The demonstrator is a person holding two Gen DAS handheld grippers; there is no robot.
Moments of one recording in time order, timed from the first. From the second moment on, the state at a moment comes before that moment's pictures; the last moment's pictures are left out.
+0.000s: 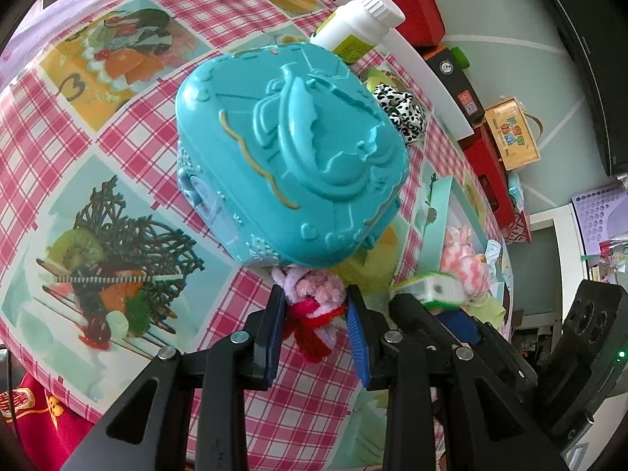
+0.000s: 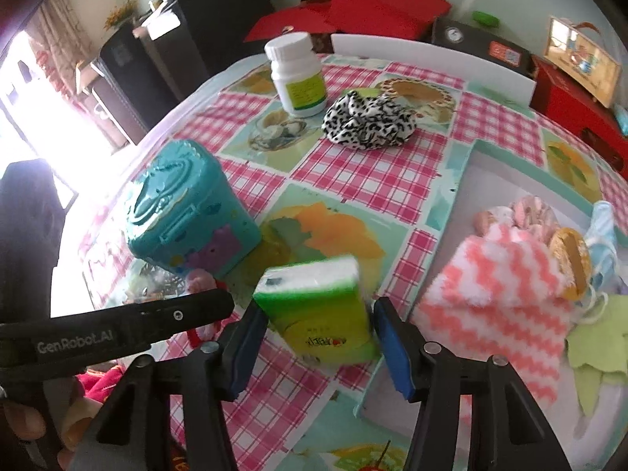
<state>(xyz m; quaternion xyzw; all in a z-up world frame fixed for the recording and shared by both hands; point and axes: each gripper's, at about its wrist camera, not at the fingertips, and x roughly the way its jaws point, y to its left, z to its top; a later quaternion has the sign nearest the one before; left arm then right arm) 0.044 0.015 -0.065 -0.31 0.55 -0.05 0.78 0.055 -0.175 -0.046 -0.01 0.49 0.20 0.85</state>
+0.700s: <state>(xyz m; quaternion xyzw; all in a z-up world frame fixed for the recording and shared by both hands) 0.043 0.003 -0.047 -0.29 0.53 -0.06 0.79 0.042 -0.193 -0.018 0.02 0.44 0.21 0.87</state>
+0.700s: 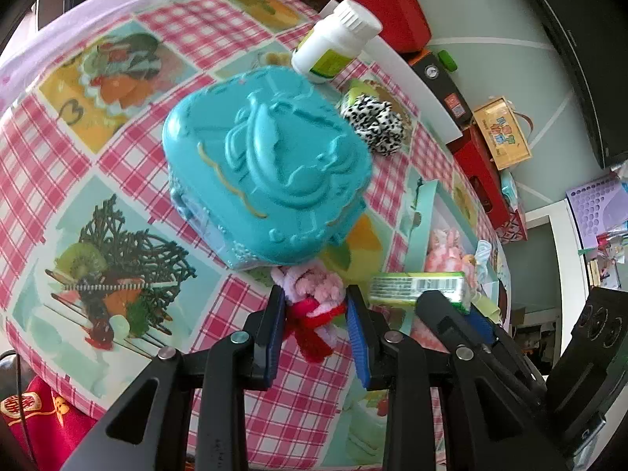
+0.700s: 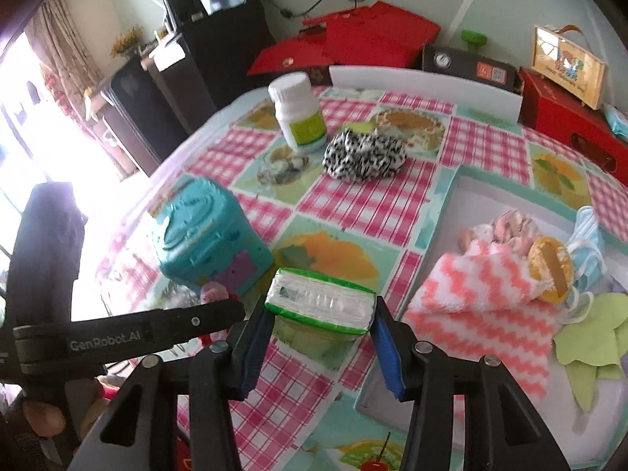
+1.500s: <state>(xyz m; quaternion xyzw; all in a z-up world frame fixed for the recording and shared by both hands) 0.053 -0.111 0.045 -0.17 0.47 -0.19 0.85 -0.012 -0.343 0.054 0.13 0.34 0.03 0.93</state>
